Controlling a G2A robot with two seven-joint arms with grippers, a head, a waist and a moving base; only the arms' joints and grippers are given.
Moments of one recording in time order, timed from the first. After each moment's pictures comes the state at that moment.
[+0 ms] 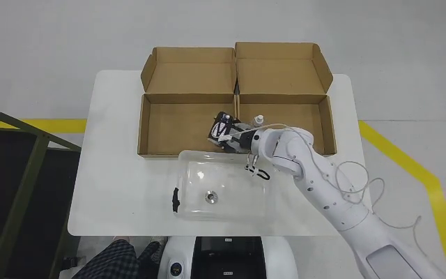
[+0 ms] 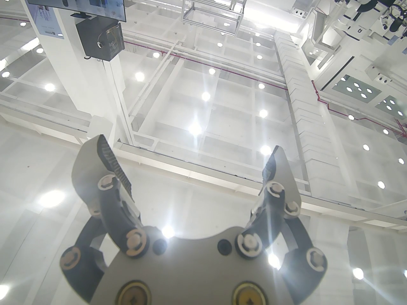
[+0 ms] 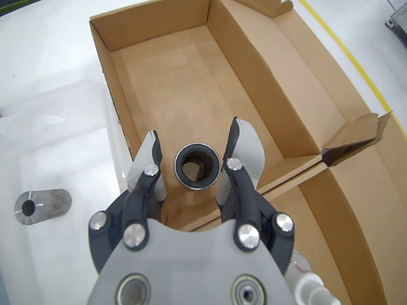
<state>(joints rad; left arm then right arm) -0.11 -0.30 -0.54 -1.19 3.07 0.29 0.07 -0.81 -1.24 0.84 -1.57 -1.20 -0.52 0.49</state>
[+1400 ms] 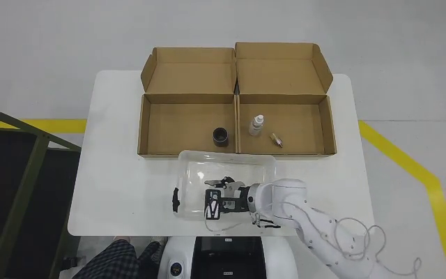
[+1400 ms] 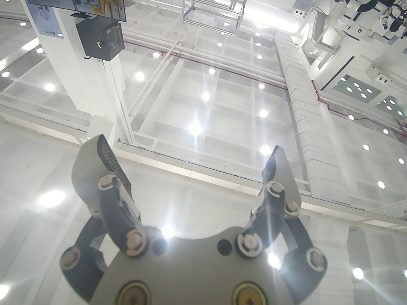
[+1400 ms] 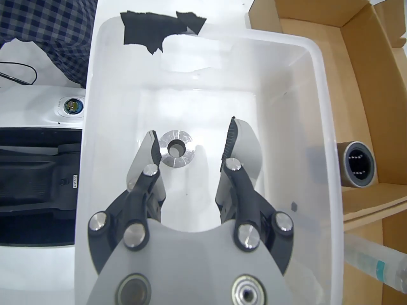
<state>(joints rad) -0.11 -0.30 -0.54 -1.19 3.07 0.29 0.07 -1.14 -1.18 0.82 -1.84 -1.45 -0.74 0.52</state>
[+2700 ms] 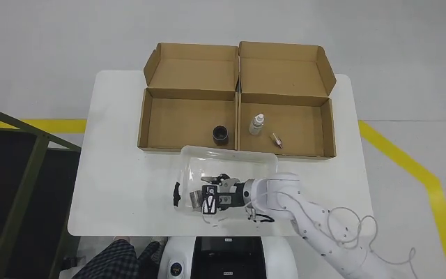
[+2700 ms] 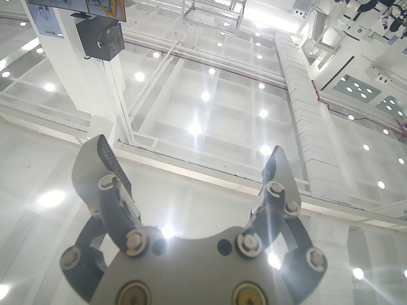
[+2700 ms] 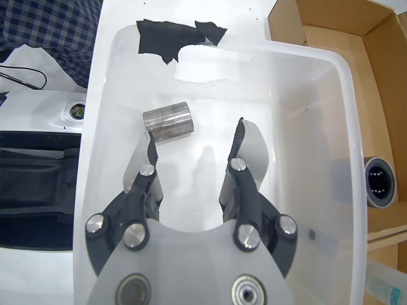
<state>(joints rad) -0.11 -0.30 -0.54 -1.19 3.07 0.29 0.07 -1.06 -1.20 0.78 -1.75 -1.39 -0.74 0.49</state>
